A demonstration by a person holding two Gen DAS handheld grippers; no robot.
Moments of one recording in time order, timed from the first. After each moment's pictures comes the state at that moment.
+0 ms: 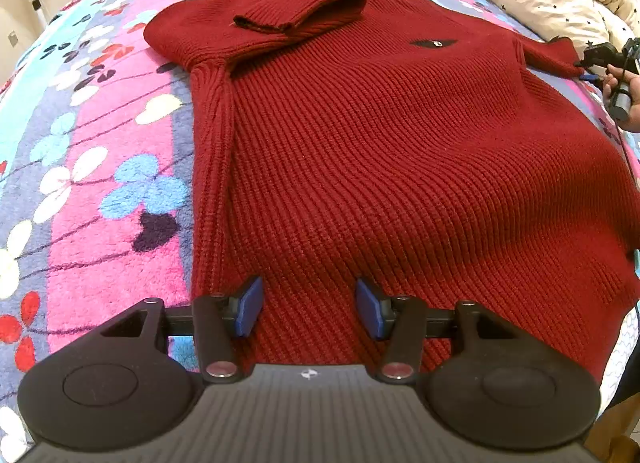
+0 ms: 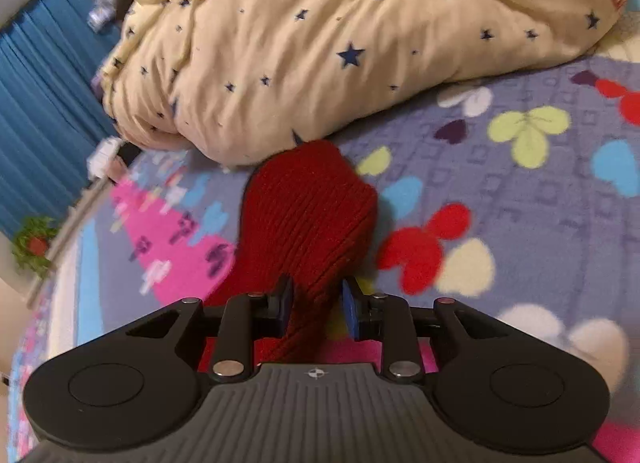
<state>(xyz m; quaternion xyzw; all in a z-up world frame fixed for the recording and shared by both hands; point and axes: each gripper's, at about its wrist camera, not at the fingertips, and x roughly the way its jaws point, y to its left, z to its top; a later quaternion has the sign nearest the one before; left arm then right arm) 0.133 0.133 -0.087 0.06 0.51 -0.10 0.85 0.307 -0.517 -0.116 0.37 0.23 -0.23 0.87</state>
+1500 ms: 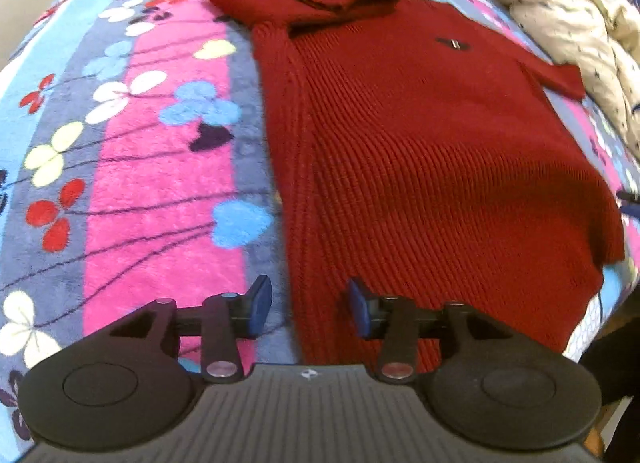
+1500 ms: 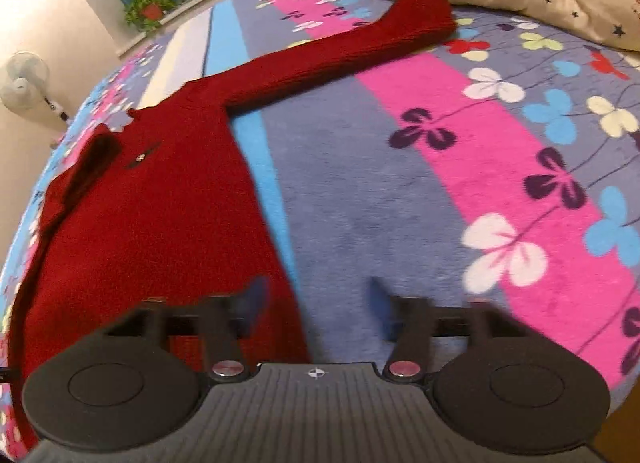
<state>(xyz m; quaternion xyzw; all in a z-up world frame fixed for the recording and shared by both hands) 0.075 0.170 -0.062 -0.01 0.55 -0.08 0.83 0.065 -0.383 -0.076 0.19 0.41 0.00 0.89</state>
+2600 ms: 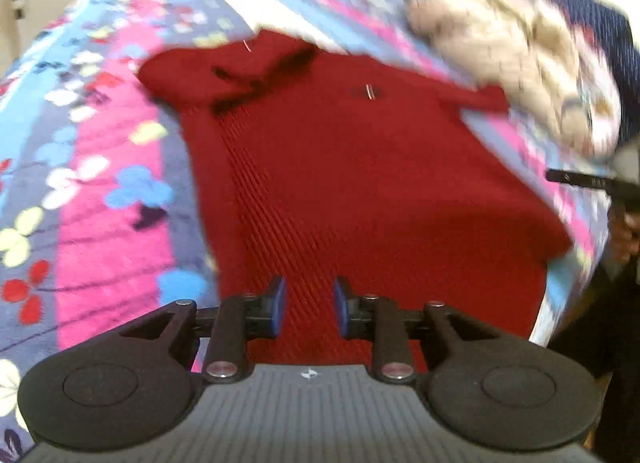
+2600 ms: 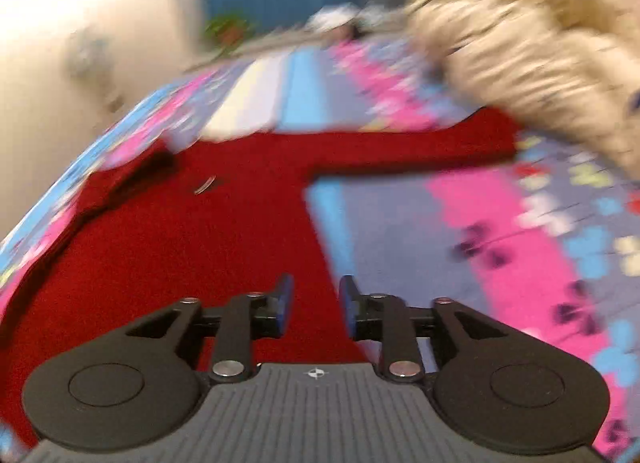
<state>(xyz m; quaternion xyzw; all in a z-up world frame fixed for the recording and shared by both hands) 0.059 0.144 -0.036 0.02 0.47 -0.17 0.86 0.064 -0.332 -0.045 0.07 0.34 0.08 0.93</state>
